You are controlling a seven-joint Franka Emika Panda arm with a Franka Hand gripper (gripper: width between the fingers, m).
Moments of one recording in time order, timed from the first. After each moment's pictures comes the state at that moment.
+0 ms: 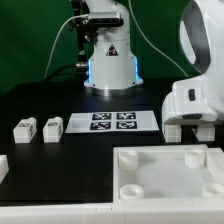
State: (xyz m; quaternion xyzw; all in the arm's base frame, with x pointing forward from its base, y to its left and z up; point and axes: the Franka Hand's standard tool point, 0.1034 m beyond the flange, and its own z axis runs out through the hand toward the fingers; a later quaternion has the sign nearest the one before) arm 0.391 0.187 0.010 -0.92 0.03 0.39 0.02
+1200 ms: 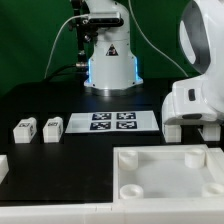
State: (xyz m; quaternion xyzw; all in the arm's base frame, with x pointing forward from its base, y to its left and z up) arm 0.392 0.187 0.010 -0.92 0.03 0.39 0.02
